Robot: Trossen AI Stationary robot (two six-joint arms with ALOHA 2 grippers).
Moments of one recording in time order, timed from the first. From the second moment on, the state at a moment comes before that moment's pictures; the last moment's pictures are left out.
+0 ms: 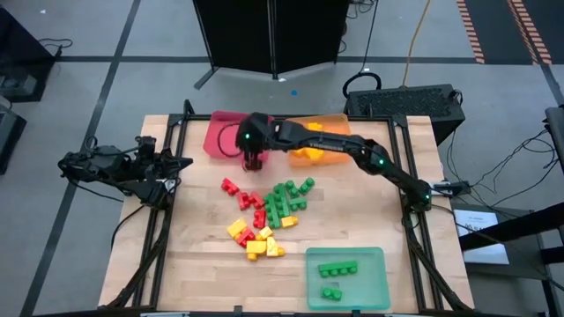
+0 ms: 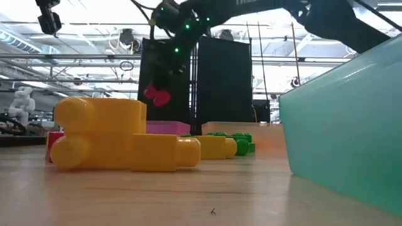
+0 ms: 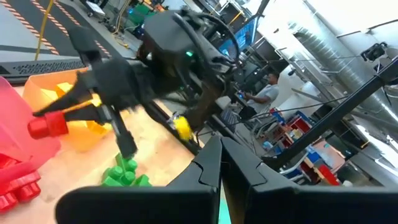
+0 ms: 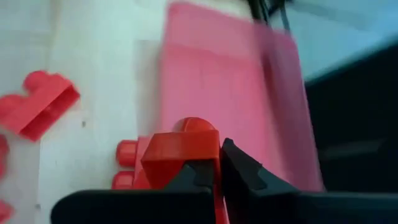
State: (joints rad) left arm -0.28 0.16 0.60 -0.41 -0.45 -0.75; right arm -0.23 2.41 2.35 -0.76 0.23 -0.24
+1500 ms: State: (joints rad) left arm -0.28 0.16 0.60 -0.47 -0.43 -0.74; right arm -0.12 2.48 2.35 -0.79 0.24 0.09
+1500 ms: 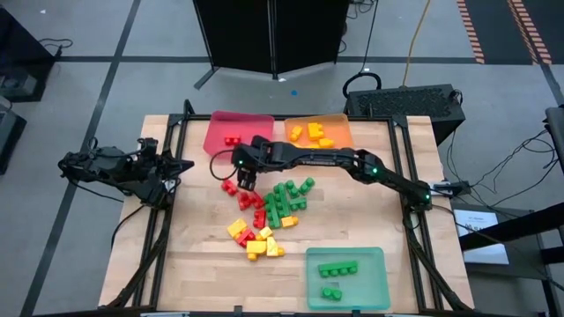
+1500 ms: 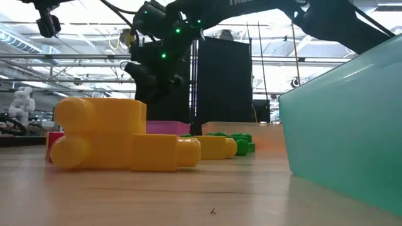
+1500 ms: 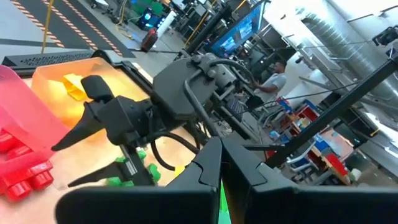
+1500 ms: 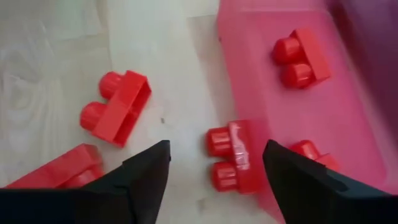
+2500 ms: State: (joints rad) left arm -0.28 0.16 0.60 -0.52 -0.42 -0.74; right arm -0.14 2.59 2.35 -0.78 0.25 0.16
